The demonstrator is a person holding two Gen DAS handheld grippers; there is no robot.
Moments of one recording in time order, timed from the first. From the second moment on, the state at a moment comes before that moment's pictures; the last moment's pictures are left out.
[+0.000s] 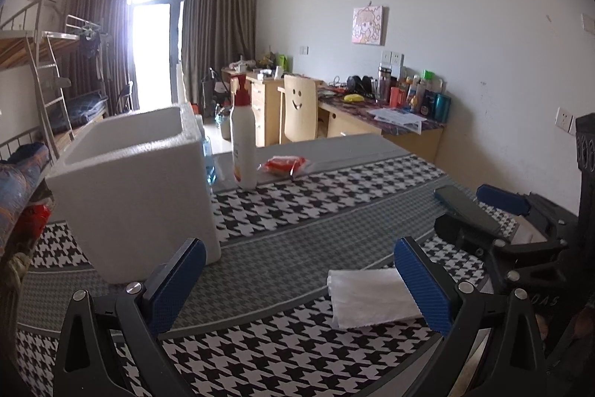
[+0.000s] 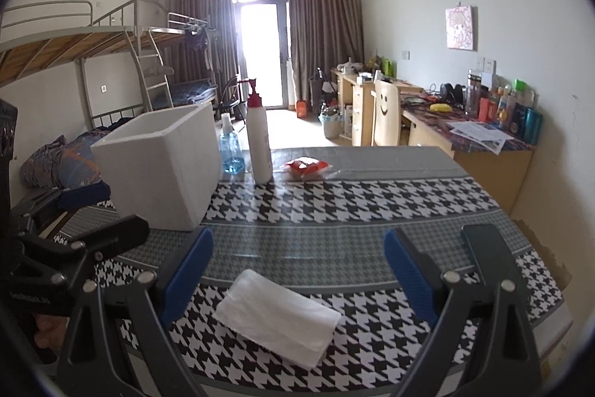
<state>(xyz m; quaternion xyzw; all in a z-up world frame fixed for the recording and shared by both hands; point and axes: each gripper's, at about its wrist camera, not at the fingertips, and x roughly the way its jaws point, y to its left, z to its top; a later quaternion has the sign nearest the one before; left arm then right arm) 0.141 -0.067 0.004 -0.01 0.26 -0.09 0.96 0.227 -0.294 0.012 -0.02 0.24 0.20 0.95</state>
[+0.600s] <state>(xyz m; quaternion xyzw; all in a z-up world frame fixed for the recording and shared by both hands) 0.143 -0.081 -0.031 0.00 0.29 -0.10 0.95 0.228 -0.299 -0.028 -0.04 0.29 0.20 0.93</state>
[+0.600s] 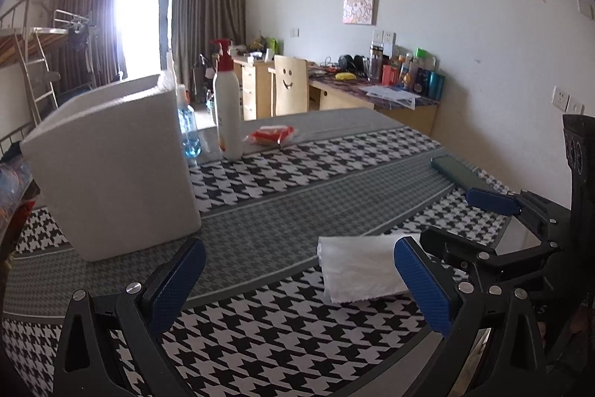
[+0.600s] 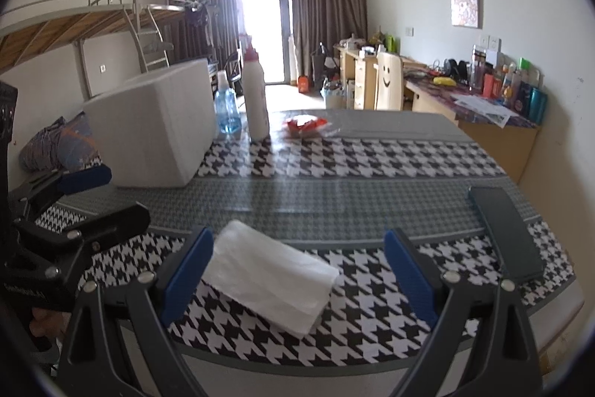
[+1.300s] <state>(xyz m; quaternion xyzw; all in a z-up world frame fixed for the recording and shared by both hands) 0.151 -0.078 -0.047 -0.01 0.31 -0.09 0.95 0.237 -0.296 -0.067 -0.02 0.38 0.24 0.89</state>
